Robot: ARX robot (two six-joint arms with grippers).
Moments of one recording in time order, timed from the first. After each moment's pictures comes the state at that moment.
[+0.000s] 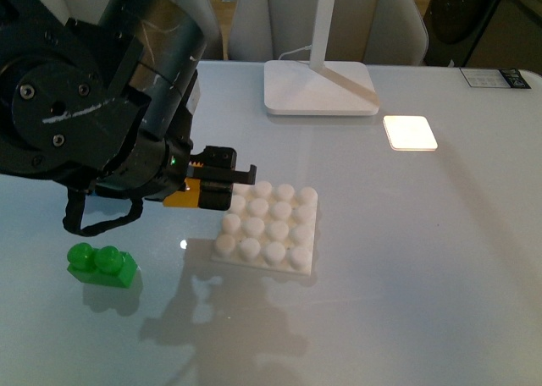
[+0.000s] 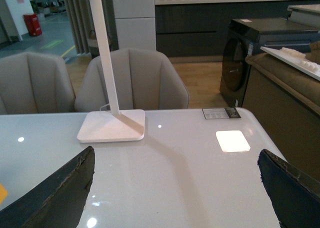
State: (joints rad) left arm -0.44 2.13 1.01 0.13 -0.16 -0.27; right arm 0.00 0.00 0.01 0.00 0.00 0.00
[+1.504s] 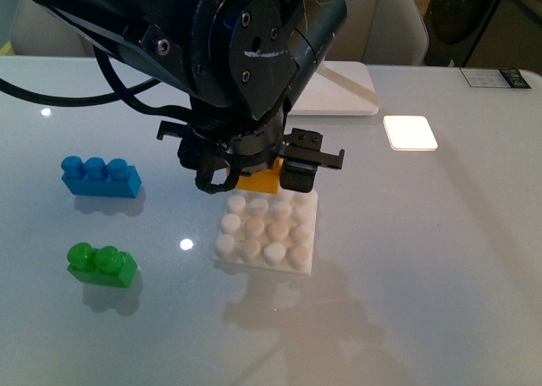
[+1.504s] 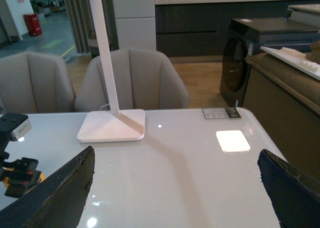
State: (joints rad) left arm -0.60 2.26 1.33 -0.13 -0.24 -0.33; right arm 0.00 0.00 0.01 0.00 0.00 0.00
